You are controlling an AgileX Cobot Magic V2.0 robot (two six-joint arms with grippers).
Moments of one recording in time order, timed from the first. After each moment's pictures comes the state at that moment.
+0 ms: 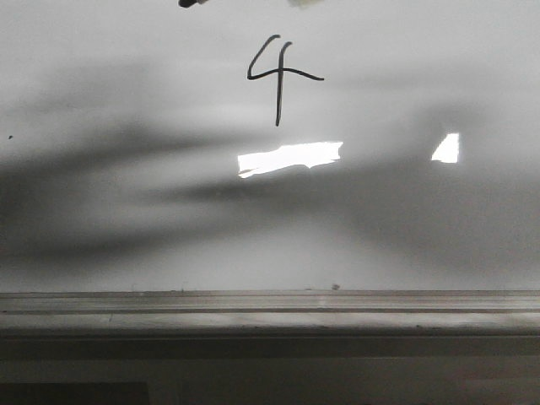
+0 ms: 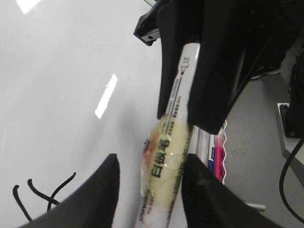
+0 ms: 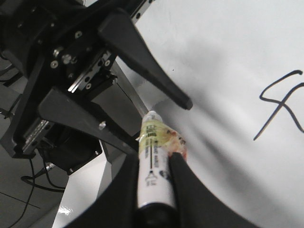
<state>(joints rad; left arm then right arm) -0.72 1.18 -0.91 -1.17 0.58 1.48 0.20 1.03 -0.85 1.18 1.05 -1.07</state>
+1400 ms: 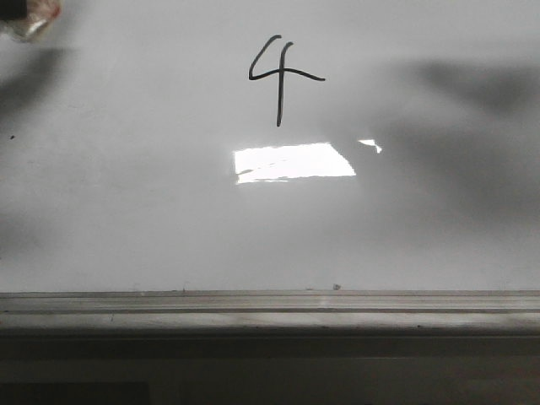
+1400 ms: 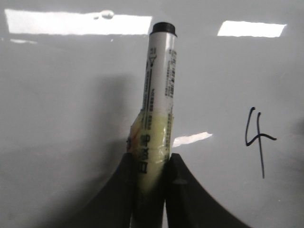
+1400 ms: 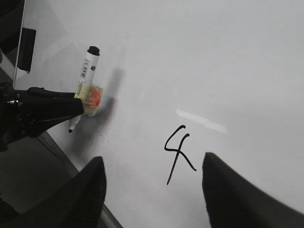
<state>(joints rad) -0.61 0.85 -0.51 -1.44 -0.03 1.08 0.10 0.92 -0.79 1.26 0.79 -1.07</state>
